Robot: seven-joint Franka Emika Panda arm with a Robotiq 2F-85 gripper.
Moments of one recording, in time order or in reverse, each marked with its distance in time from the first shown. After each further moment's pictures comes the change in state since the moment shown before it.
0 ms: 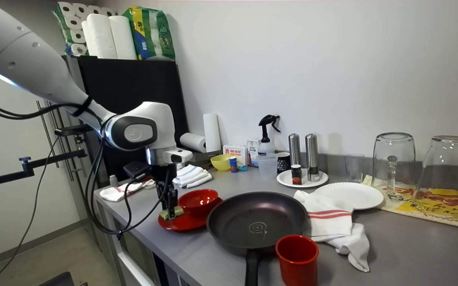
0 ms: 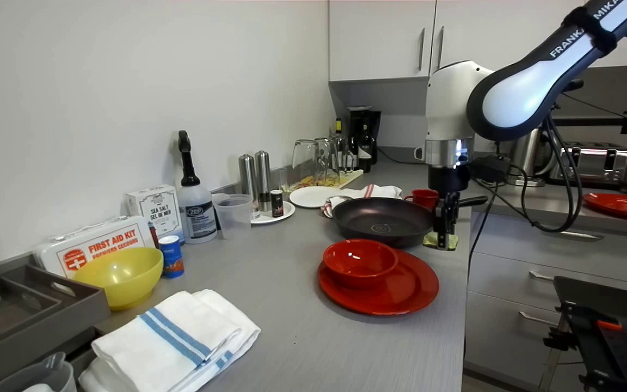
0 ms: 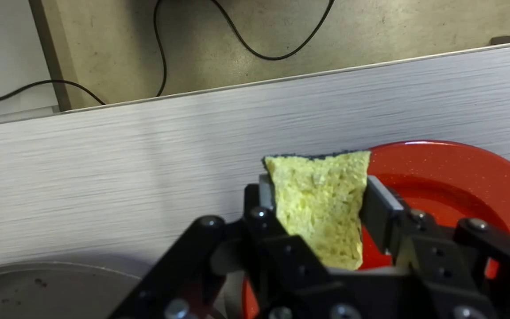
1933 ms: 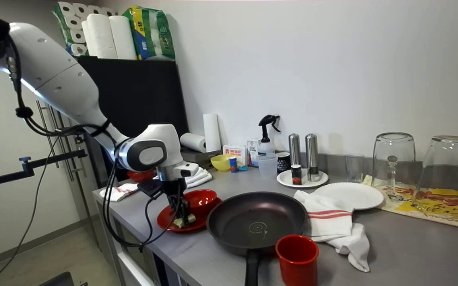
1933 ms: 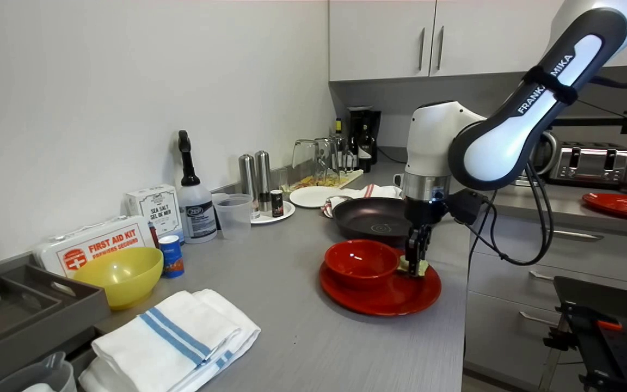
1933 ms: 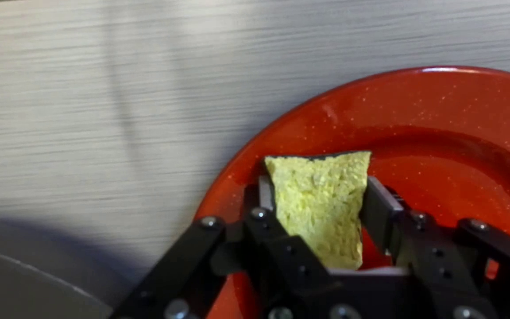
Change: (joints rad) arm 0.036 0.216 0.018 0.050 -0.042 0.269 0.032
